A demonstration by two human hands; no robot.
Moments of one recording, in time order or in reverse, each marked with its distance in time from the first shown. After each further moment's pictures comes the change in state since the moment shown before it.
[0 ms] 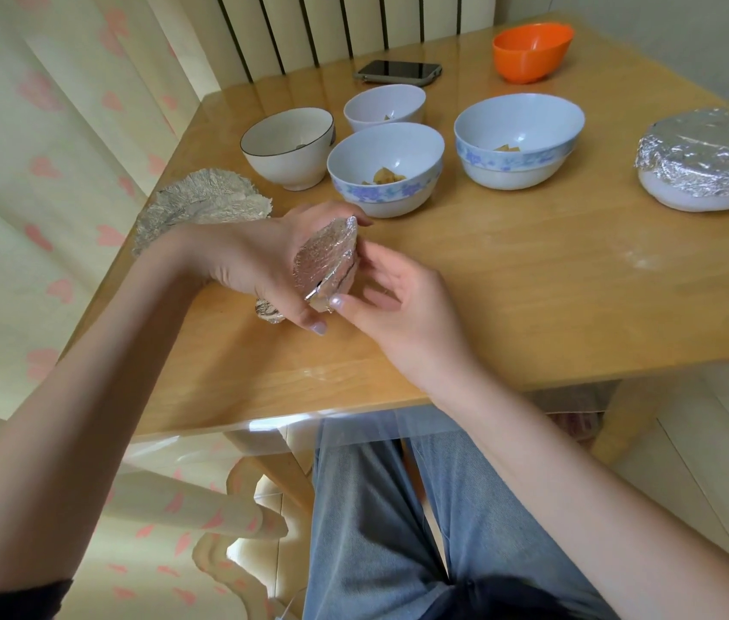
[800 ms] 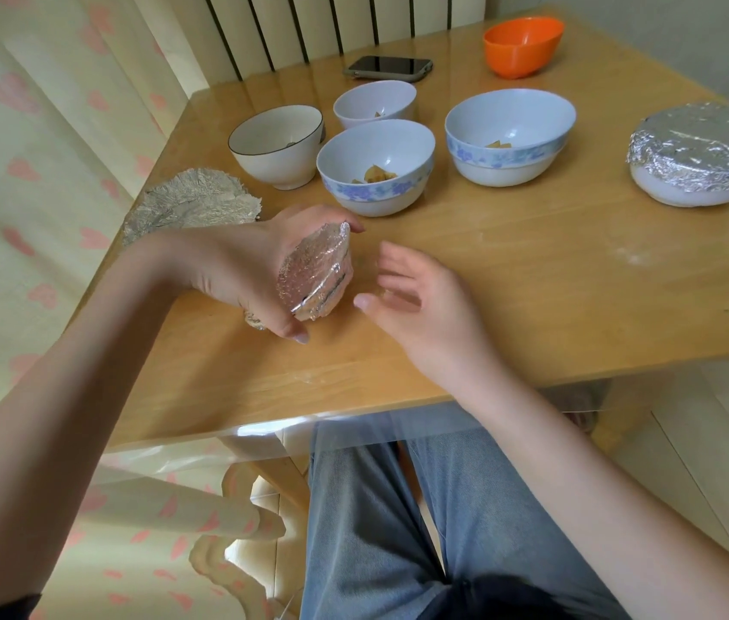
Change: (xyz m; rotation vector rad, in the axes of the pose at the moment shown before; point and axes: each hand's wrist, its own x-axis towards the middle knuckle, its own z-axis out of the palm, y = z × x) left_hand -0.004 0.003 0.000 0.067 -0.012 -0.017; right_hand -0.005 -0.004 -0.019 -0.175 0.063 0.088
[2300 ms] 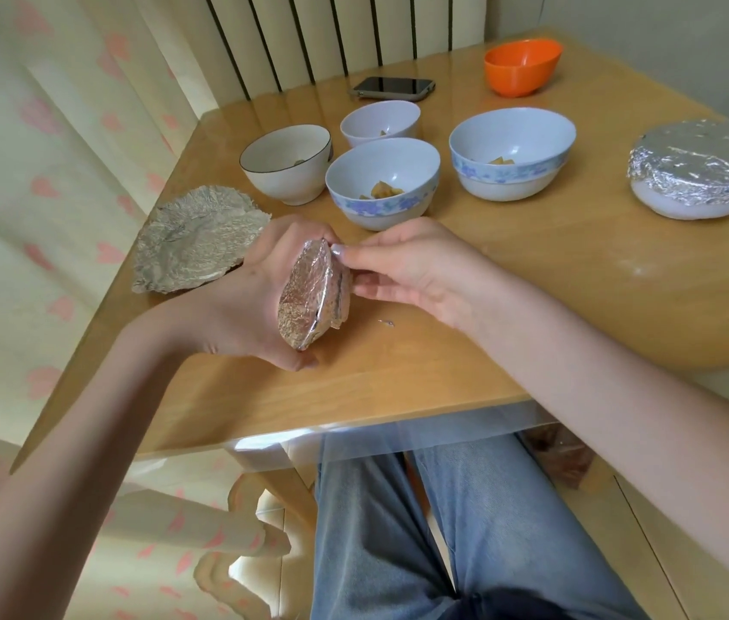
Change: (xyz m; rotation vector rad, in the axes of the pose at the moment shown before) left_hand -0.021 -0.011 0.032 -0.043 0.295 0.118; right_hand 0.048 -0.045 -0.001 0.301 -0.193 0.350
